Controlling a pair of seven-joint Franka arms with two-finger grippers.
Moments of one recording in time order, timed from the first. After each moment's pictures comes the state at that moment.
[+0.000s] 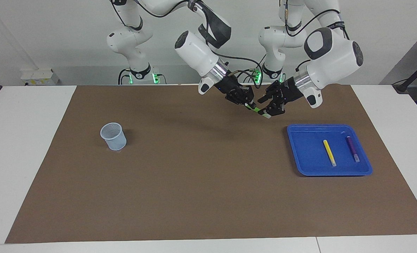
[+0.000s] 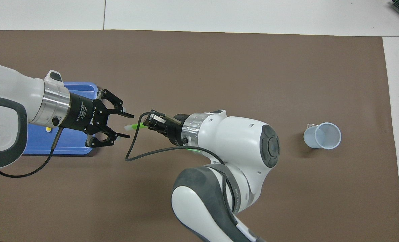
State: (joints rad) left arm -0.15 -0.01 -0.05 -1.90 -0.67 1.79 -1.35; right arm 0.67 0.20 0.01 -1.84 0.88 2.57 0.51
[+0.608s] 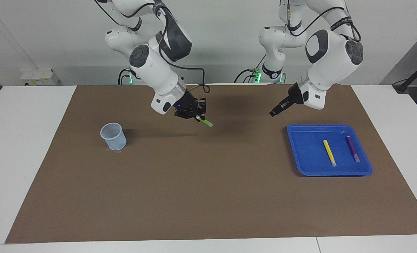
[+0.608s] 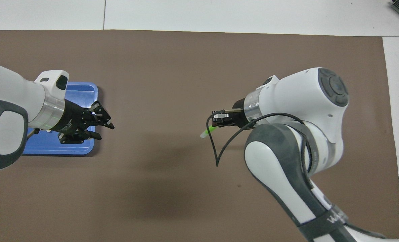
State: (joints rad) left arm -0.12 -0.01 -0.04 -1.91 -0.32 1.78 -0.54; right arm 0.37 0.12 0.00 -1.82 0.43 1.99 0.12
